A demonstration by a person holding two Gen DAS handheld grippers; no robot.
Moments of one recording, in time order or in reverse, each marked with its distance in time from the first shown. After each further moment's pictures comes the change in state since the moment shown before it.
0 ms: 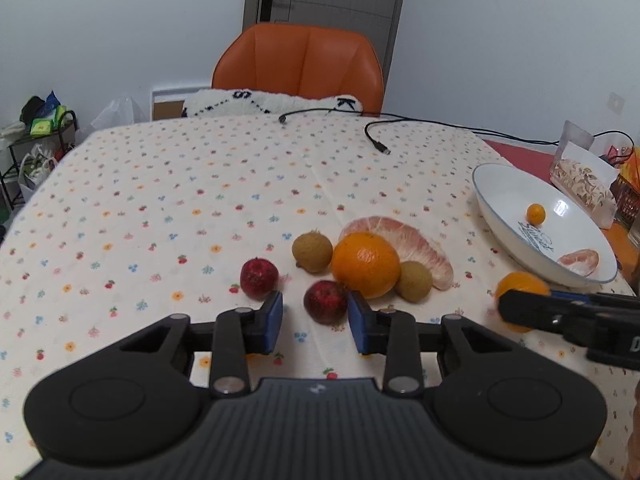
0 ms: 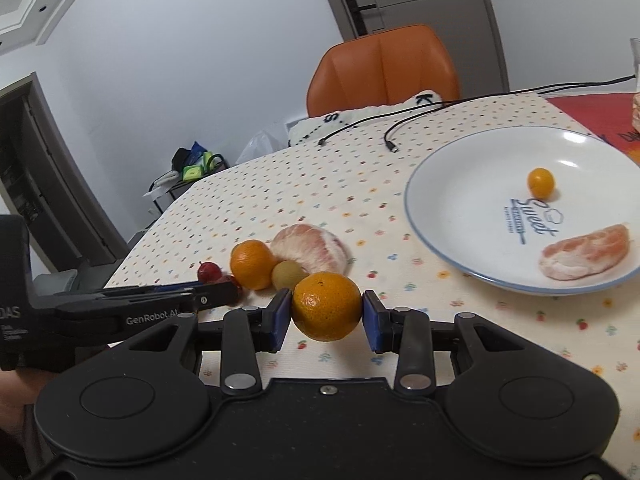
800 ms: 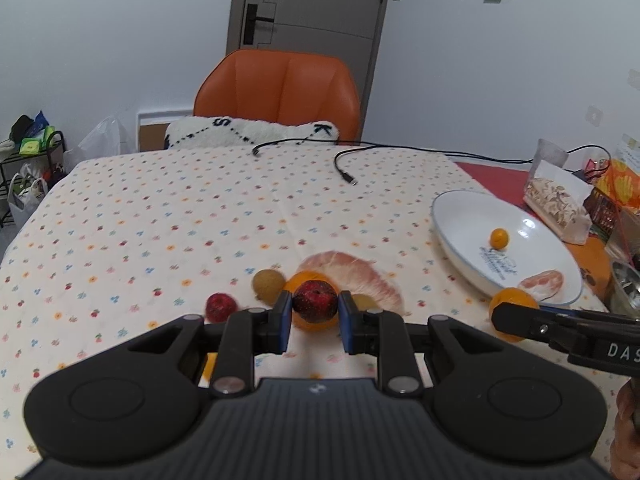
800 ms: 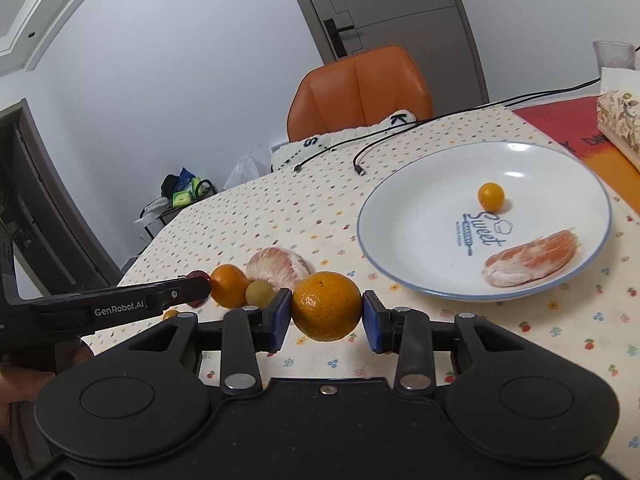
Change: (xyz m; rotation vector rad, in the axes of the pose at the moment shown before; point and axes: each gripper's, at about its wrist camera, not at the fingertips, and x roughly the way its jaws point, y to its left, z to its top) left arm -0.024 -0.028 0.015 0.021 -0.067 -0.042; right arm -0.027 -0.023 0.000 0.045 -0.070 -0.026
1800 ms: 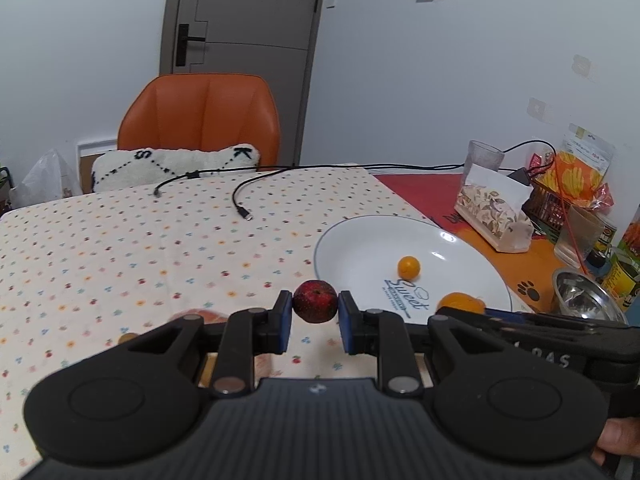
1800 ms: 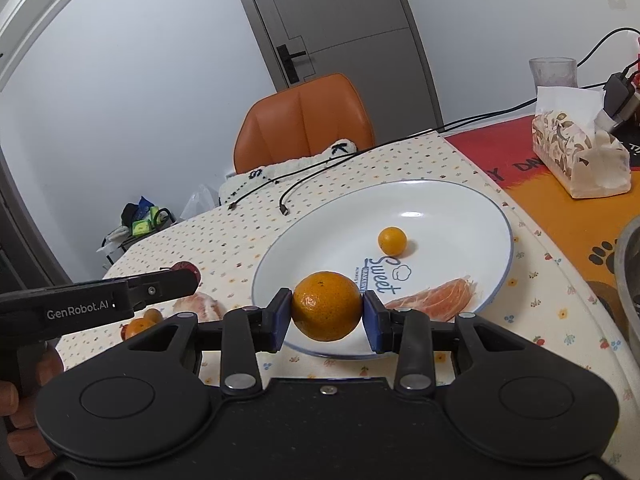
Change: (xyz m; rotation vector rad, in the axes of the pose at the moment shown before) left arm 0.024 -0.080 0.026 0.090 -0.032 -0.137; right arm -0.009 -0.055 0.020 0.035 -0.065 -0.116
